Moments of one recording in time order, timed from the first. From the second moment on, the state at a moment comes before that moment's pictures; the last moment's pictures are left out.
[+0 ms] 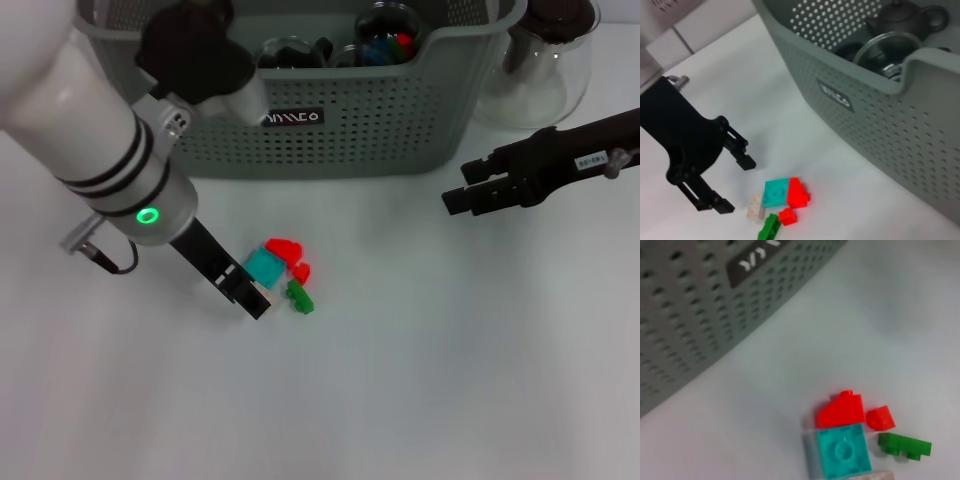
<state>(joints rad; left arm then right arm) -0.59 -2.18 1.50 1.31 2.71 1.58 -2.71 0.72 2.01 -0.91 -0.78 -2.25 -1.53 1.92</state>
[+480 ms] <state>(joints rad) -0.60 -2.18 1.65 1.32 2.73 1.53 -2.84 0.73 2.02 -0.92 -0.77 -2.25 -1.53 1.90</state>
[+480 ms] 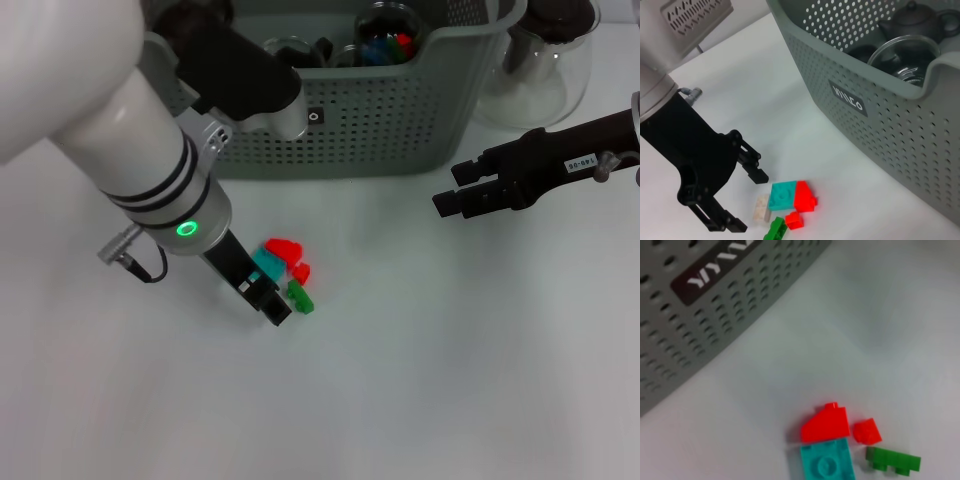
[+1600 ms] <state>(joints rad) -0.60 -2.18 1.75 1.29 2.77 1.47 -2.95 0.73 2.02 -0.91 -0.77 -2.25 -1.52 1.89</state>
